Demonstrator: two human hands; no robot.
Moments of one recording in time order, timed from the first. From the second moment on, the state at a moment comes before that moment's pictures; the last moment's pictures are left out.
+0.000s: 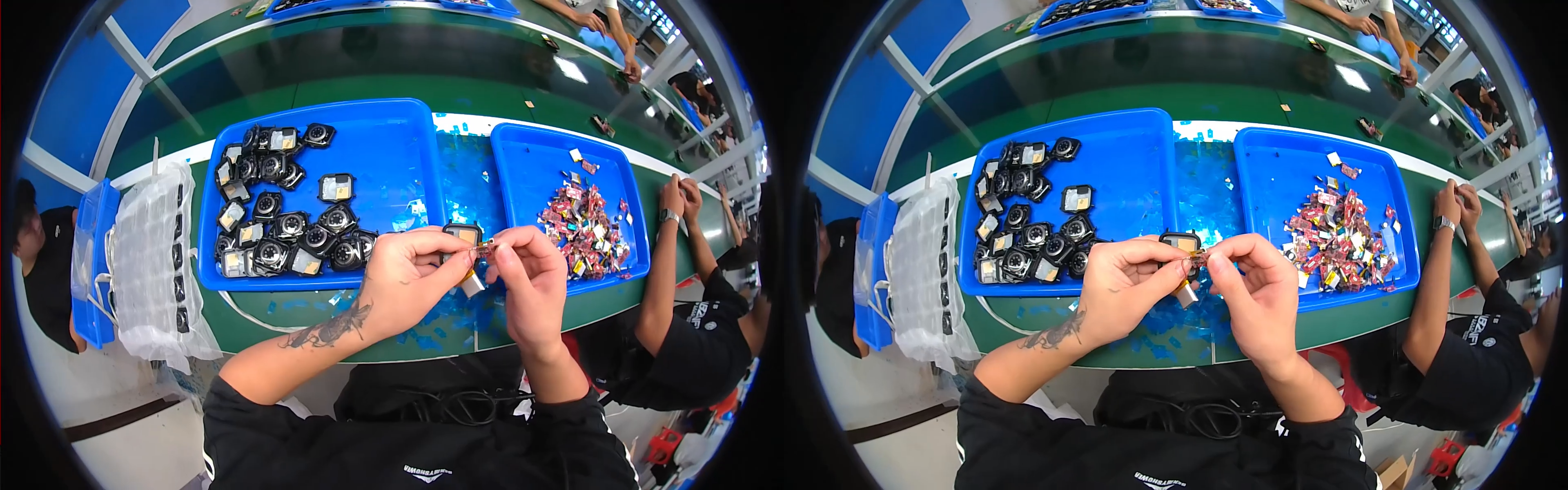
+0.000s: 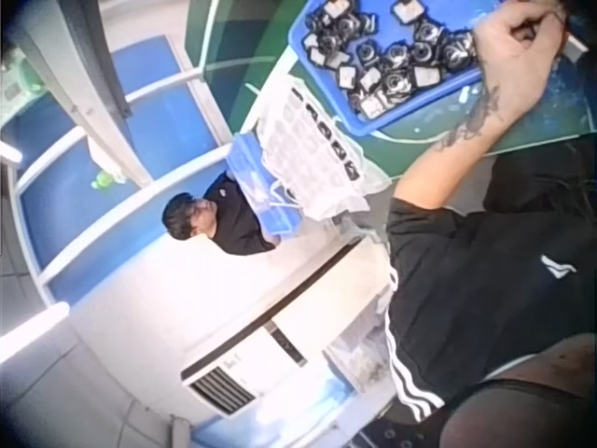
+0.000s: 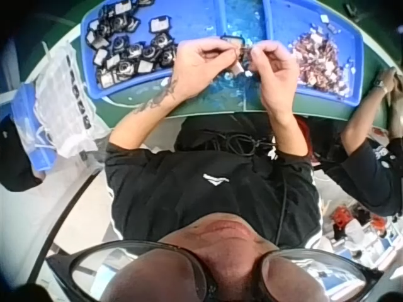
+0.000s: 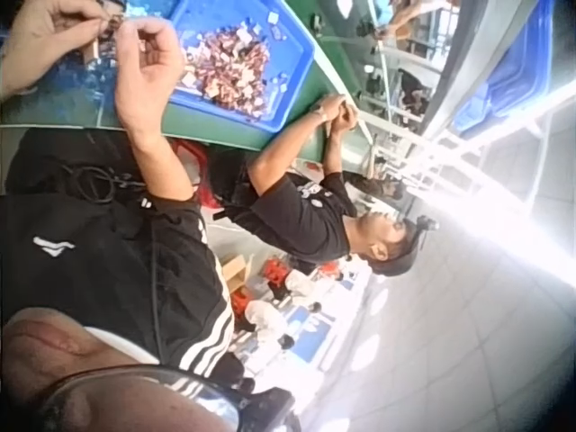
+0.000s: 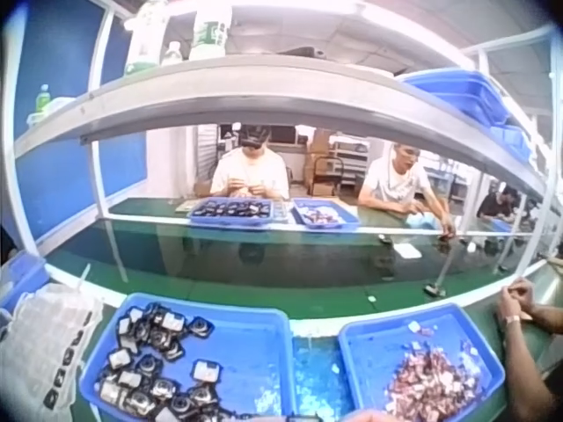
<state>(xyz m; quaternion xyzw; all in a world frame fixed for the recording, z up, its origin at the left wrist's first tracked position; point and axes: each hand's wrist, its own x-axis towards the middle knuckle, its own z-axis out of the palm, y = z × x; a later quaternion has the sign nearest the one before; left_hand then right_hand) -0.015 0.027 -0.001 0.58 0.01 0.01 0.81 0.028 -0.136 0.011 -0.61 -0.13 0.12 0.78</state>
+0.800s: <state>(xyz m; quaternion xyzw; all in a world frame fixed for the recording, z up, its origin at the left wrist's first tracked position) -0.014 0.026 -0.001 0.57 -0.06 0.05 0.82 0.024 -0.127 -0.009 -0.73 -0.23 -0.12 0.63</state>
